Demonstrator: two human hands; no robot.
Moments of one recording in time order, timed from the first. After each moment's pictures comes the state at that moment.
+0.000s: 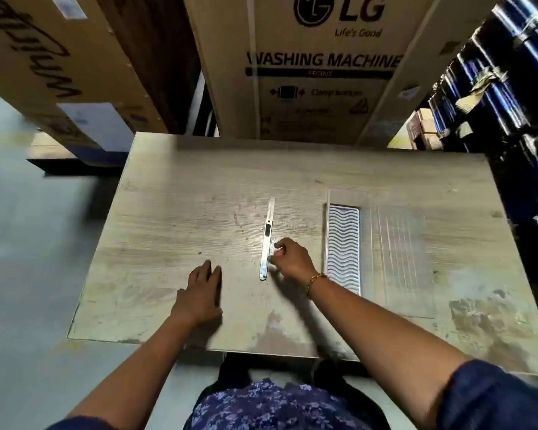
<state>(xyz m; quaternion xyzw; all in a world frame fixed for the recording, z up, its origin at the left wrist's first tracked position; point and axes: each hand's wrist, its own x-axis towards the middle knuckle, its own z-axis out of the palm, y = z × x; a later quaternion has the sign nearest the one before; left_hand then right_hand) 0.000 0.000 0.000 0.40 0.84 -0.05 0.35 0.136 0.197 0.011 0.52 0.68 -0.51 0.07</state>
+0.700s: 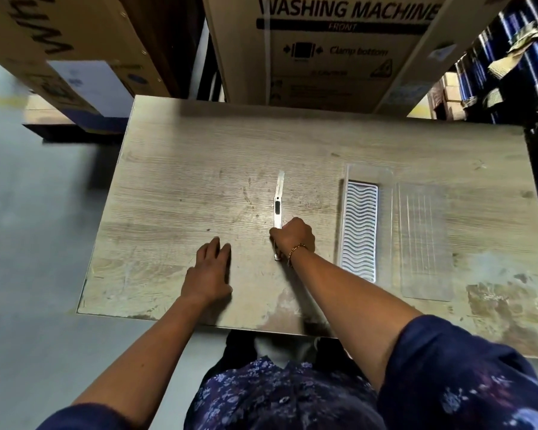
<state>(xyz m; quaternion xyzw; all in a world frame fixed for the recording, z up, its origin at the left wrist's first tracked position) -0.006 0.002 -0.016 0.42 0.85 -0.03 0.31 0.096 0.188 -0.011 0.63 0.64 -0.43 0.08</state>
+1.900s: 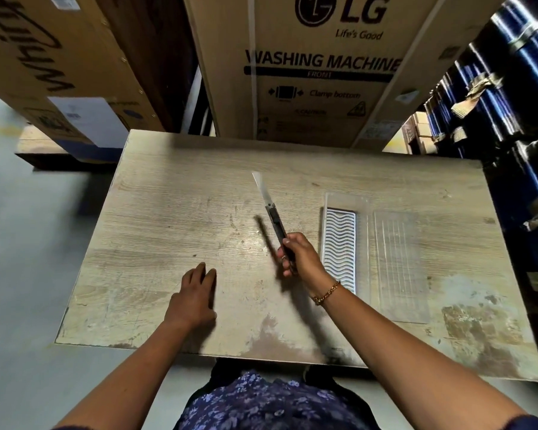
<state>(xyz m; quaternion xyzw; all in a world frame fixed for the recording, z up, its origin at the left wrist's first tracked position) -0.006 0.002 -0.016 0.42 0.85 -0.03 0.30 0.152 0.212 0.049 0.49 0.46 -0.74 -0.09</state>
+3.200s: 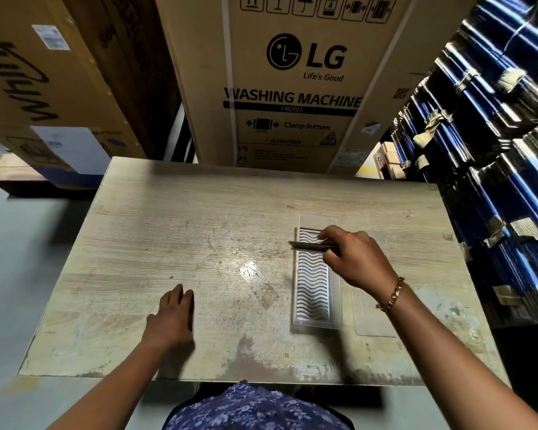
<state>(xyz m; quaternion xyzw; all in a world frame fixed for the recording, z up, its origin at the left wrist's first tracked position) 0.003 0.008 -0.010 0.40 0.86 -0.04 0.32 0.244 0.281 0.183 0.41 0.89 -0.20 0.01</state>
